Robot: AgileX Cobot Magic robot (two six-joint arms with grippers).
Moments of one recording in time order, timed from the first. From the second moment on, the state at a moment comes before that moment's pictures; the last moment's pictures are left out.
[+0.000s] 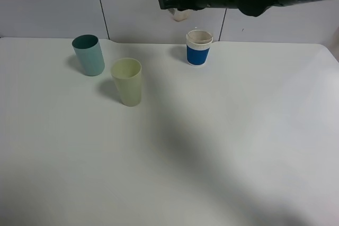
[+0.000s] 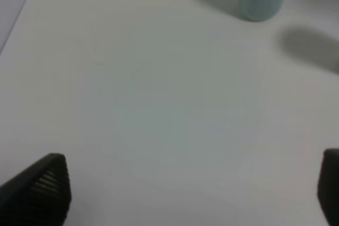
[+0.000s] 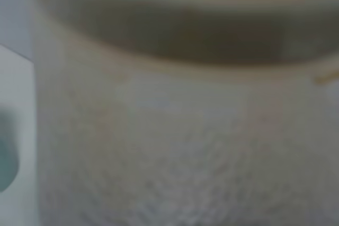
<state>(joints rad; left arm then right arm) 0.03 0.00 -0.51 0.03 1.05 -0.02 0.51 1.84 -1.26 -0.16 -0.19 0.04</state>
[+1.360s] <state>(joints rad) 0.03 0.00 -0.51 0.03 1.05 -0.02 0.52 2.03 -1.00 -0.11 -0.50 0.03</state>
